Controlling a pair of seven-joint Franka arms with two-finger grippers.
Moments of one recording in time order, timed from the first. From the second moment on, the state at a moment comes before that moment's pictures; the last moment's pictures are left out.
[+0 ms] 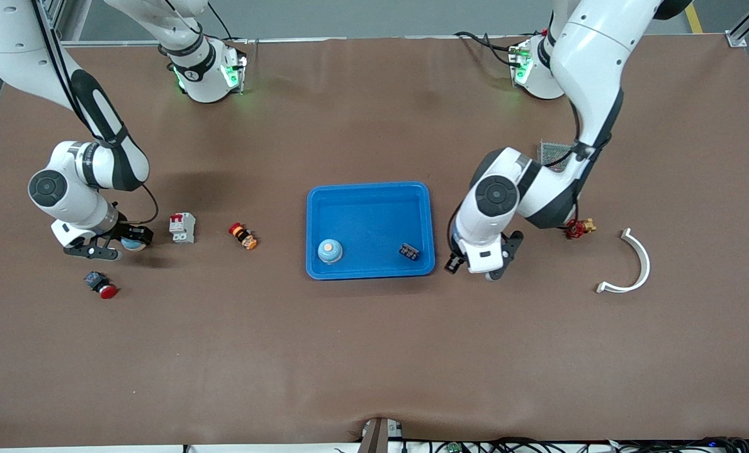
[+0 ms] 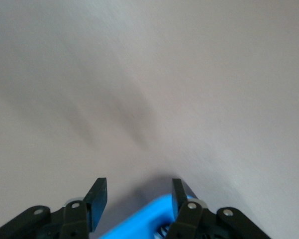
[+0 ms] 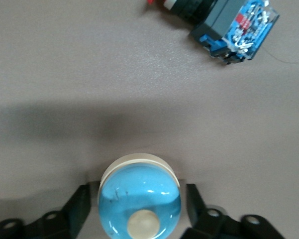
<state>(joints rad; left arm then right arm) -0.33 0.62 -0.24 -1.69 0.18 2.33 -1.62 -0.16 0.42 -0.07 -2.26 -0.20 2.66 0.05</state>
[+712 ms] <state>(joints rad) -0.46 0.69 -0.24 -1.62 0.18 2.33 -1.73 -0.11 0.27 -0.02 -1.92 0.02 1.96 0.31</state>
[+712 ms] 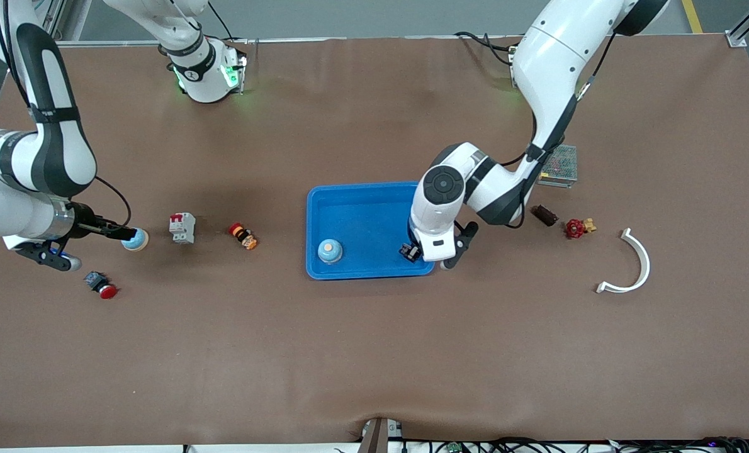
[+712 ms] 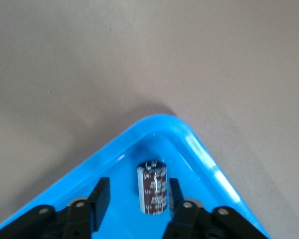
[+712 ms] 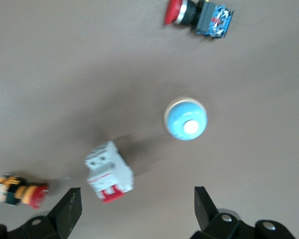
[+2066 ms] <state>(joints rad) -0.48 0.80 -0.24 -1.54 0.18 2.37 -1.81 0.51 0.38 -0.01 -1.90 0.14 2.32 1.58</state>
